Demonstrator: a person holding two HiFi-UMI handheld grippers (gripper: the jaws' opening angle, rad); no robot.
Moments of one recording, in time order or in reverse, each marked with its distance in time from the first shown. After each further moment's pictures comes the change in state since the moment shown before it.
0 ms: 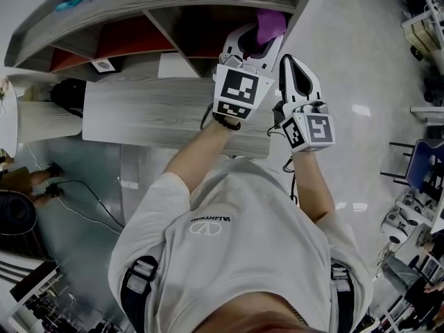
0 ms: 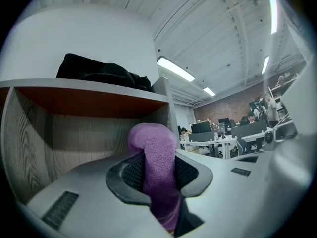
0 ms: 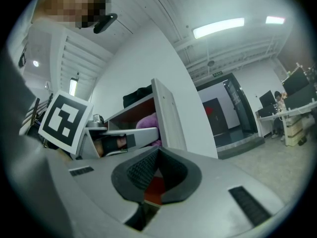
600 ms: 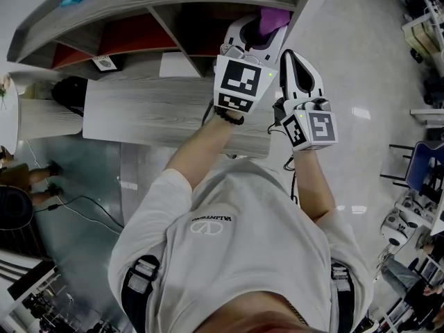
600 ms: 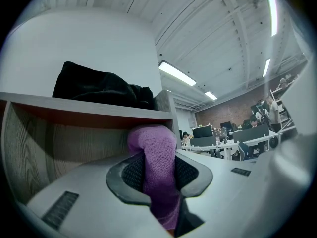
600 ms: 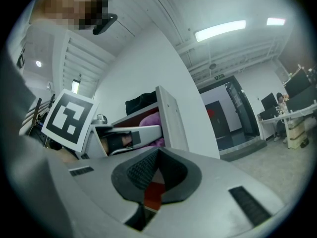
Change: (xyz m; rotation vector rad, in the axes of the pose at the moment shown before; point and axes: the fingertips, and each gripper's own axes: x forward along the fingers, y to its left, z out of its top) left arm 0.000 0.004 0.030 -0.014 -0.048 0.013; right arm 0.000 0.010 0.021 -0.010 -0.031 0.013
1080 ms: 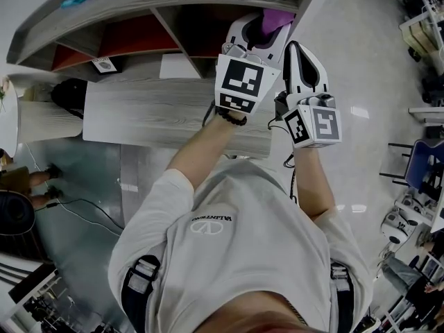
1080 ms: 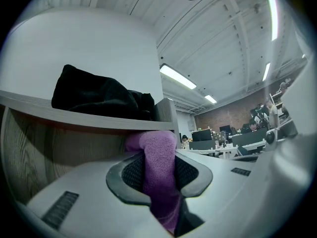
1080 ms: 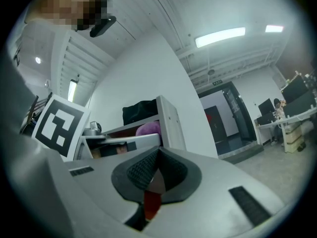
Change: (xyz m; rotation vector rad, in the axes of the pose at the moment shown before) left arm -0.002 0.002 0.015 -0.021 -0.027 -0.011; right arm 0.011 0.004 0.031 -0.017 -0.050 -0.043
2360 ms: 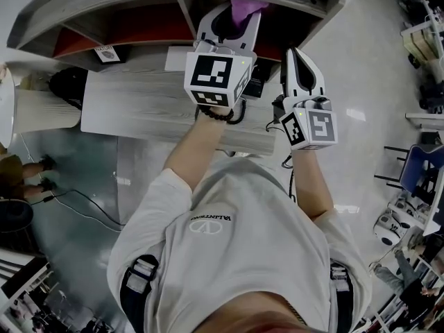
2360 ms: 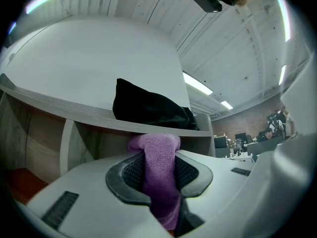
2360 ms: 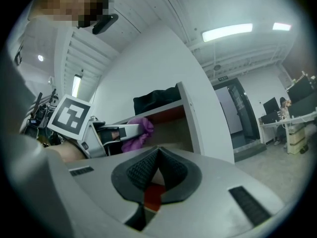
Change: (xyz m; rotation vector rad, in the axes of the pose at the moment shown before) left arm -0.057 0.094 0.006 -0.086 -0.048 0.162; right arm 0.011 0.044 -0.029 -0.027 0.061 0.037
